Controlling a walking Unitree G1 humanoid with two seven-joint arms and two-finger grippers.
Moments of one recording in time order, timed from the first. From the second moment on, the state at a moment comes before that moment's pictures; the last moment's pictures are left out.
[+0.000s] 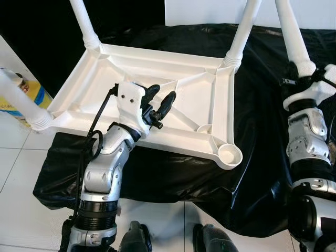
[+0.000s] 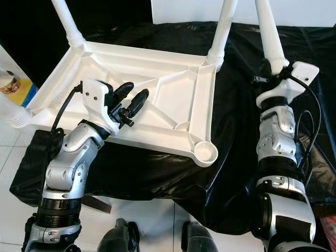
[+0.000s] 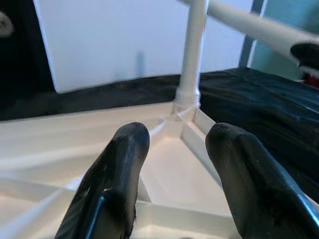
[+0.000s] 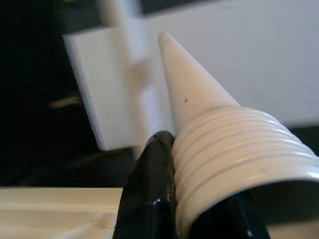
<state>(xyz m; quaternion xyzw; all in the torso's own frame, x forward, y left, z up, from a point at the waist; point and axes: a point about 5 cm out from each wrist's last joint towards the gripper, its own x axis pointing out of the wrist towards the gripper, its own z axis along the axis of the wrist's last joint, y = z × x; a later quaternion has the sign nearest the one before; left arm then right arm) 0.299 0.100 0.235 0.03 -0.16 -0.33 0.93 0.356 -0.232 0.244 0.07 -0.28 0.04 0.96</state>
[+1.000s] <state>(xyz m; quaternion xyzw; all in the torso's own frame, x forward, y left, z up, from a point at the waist) 0.325 0.092 0.269 -0.04 -0.20 -0.35 0.91 0.305 -0.159 0.335 -0.08 -0.44 0.18 0.87</state>
